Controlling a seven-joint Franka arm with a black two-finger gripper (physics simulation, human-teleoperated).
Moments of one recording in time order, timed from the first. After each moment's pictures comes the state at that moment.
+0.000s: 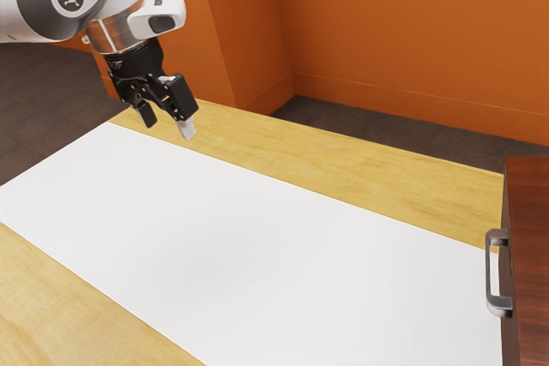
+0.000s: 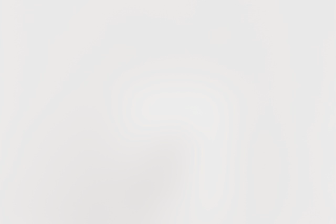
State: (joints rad) arm -0.14 0.04 0.34 -1.39 -0.04 1.52 0.20
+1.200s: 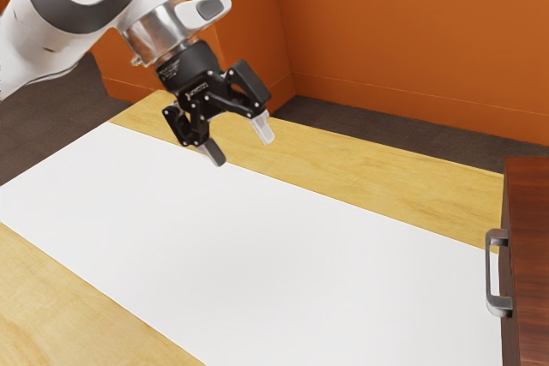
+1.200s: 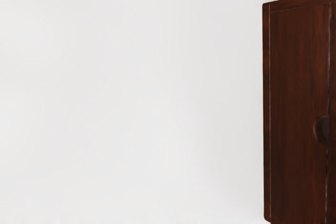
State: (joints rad) arm -0.15 0.04 0.27 -1.41 -0.50 1.43 -0.24
